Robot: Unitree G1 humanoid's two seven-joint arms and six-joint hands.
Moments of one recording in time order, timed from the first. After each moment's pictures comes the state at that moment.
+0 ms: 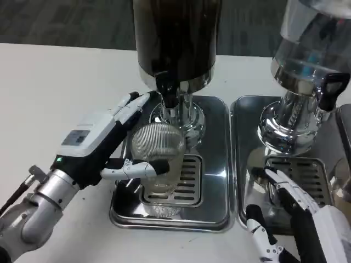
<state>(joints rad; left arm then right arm) -0.54 0.52 -0.41 1.14 0.68 -0.93 0.49 0.68 -0.17 0.26 -0.39 -0.72 -0.24 -0.34</state>
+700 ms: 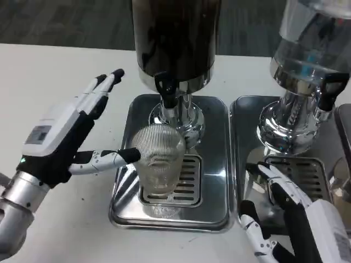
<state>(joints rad) -0.43 0.62 -0.29 1.01 0.60 -1.00 0.51 0.62 -0.17 0.26 -0.35 -0.71 -0.24 -0.33</state>
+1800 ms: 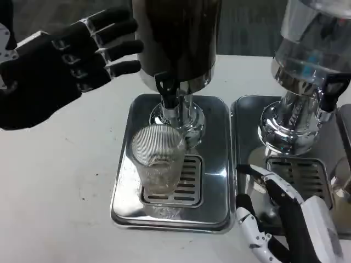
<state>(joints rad) -0.62 0.67 0.14 0.70 -0.74 0.15 -1.32 0.57 -0.13 0.28 -0.28 -0.63 -0.27 -0.34</state>
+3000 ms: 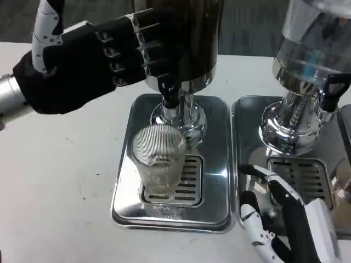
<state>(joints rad) -0.79 0.55 0.18 0.82 -0.50 0.18 -1.41 0.57 -0.10 0.28 -0.24 -0.60 -0.30 -0.37</state>
